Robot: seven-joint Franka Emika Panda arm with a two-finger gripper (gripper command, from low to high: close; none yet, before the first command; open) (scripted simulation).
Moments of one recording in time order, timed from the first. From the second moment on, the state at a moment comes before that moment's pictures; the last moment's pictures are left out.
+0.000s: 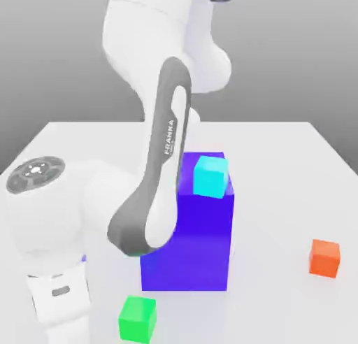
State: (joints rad) arm 0.21 0.45 -0.51 -2.27 0.44 2.62 -1.85
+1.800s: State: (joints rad) arm 0.09 0.27 -0.29 -2.31 0.39 2.51 -2.42
